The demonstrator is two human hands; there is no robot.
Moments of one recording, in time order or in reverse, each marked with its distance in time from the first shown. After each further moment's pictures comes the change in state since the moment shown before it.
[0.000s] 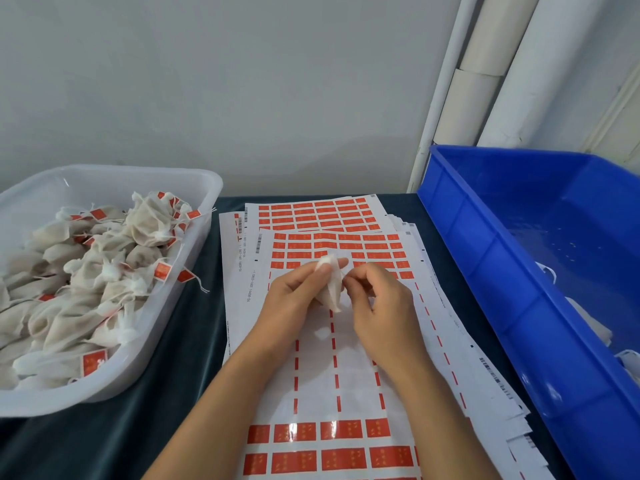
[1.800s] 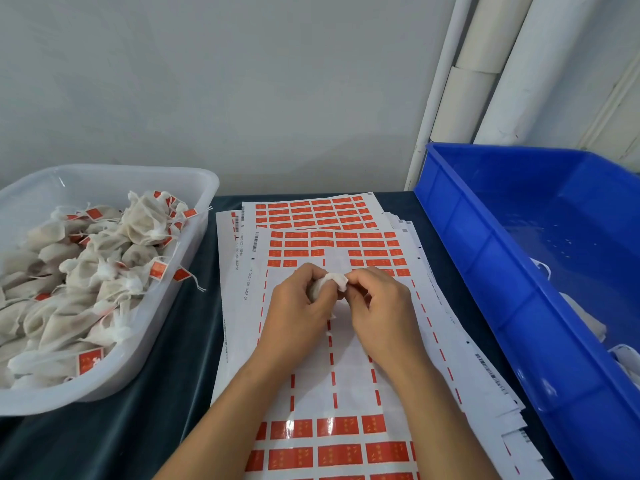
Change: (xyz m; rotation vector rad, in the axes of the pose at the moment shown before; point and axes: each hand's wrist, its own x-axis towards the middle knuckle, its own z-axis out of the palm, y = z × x) left_hand 0.006 -0.024 0.012 0.443 0.226 0.179; right_hand 0.000 0.011 0.002 -0.099 -0.004 -0.028
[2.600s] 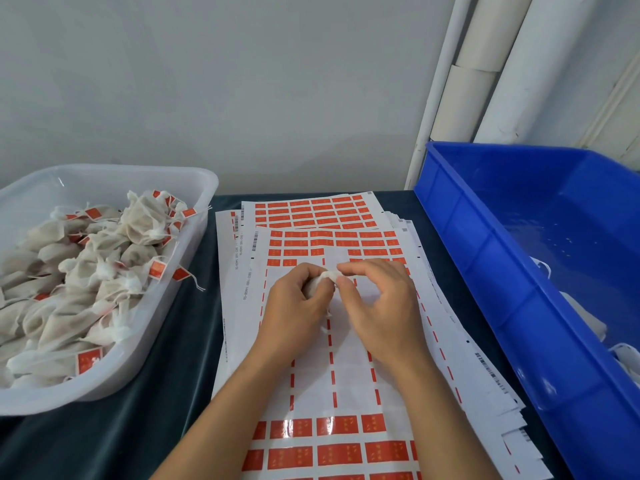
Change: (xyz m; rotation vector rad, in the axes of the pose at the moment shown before) left_hand 0.006 -0.002 -0.001 -0.010 0.008 -0.072; right_hand -0.002 -0.007 -0.007 0.110 0.059 0.010
